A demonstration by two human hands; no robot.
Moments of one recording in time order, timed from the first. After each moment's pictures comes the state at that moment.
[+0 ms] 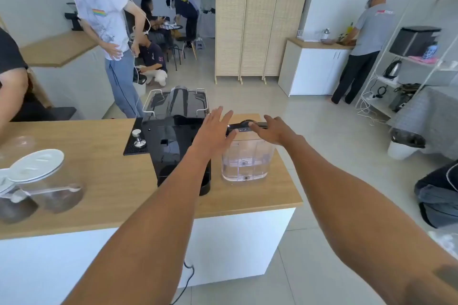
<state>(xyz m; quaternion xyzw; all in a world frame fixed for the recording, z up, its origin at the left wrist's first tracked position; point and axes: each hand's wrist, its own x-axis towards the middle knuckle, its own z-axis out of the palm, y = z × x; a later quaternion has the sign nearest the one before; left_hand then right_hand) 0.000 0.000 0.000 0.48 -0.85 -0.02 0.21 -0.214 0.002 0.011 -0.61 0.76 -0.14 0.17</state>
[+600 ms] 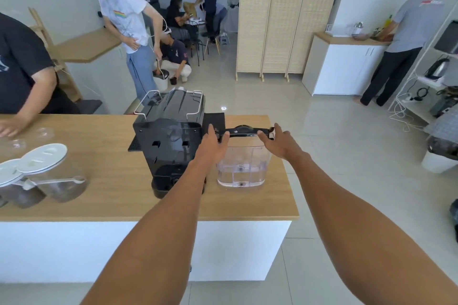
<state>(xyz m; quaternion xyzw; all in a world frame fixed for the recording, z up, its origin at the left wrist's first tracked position) -0.051 -0.014 -0.029 0.65 -0.63 -0.32 0.26 -0.273 -0.013 -0.014 -0.61 0.74 -0.18 0.24</state>
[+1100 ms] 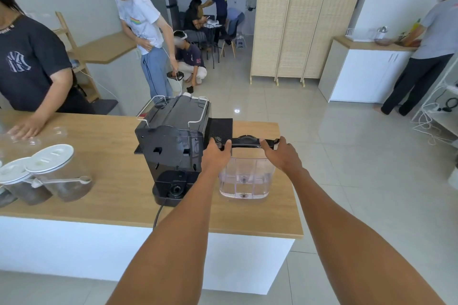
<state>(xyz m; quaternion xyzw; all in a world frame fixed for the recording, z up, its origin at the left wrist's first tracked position) -0.074 -0.034 -0.042 0.71 -0.52 -0.33 0.35 -0.273 -0.039 -0.035 -0.57 0.73 -0.26 0.27</state>
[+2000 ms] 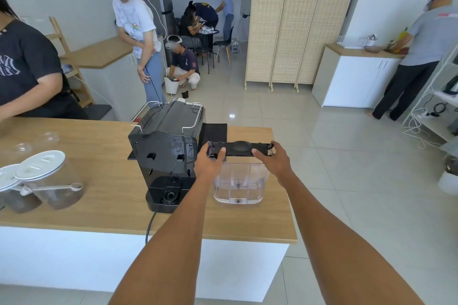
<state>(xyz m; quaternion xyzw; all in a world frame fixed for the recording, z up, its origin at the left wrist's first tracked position) -0.071 -0.032 -0.057 0.68 -0.45 -0.37 0.44 -0.273 -0.034 -0.044 -0.51 0.65 -0.42 0.38</state>
